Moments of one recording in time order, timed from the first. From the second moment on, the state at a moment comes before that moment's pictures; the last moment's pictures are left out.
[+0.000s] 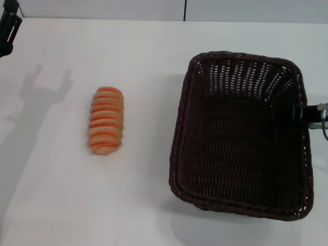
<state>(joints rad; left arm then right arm) -0.24 -2.02 -1.25 -0.41 2.77 1.37 -0.39 0.23 2.08 -1.46 -1.63 0.61 1.34 0.08</state>
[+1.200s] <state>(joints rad) -0.23 -2.03 -1.30 -0.43 2.77 1.36 -0.38 0.23 2.07 -1.44 -1.74 0.60 1.24 -0.23</state>
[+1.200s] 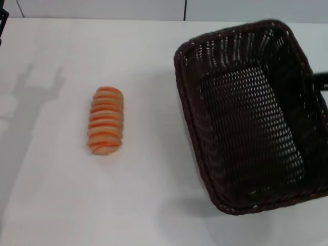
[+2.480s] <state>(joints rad) -0.15 -2.07 -1.32 -0.69 2.77 1.12 -0.22 0.74 2.07 -1.39 -1.76 0.76 1.83 -0.70</state>
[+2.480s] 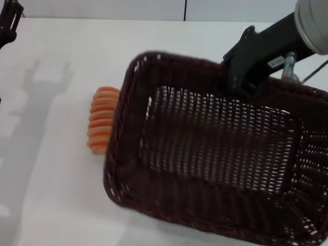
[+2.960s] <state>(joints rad) -0.18 -2.07 -1.33 -0.67 2.76 1.10 -0.22 0.80 2.04 -1.49 -1.64 0.76 1.86 -0.83</state>
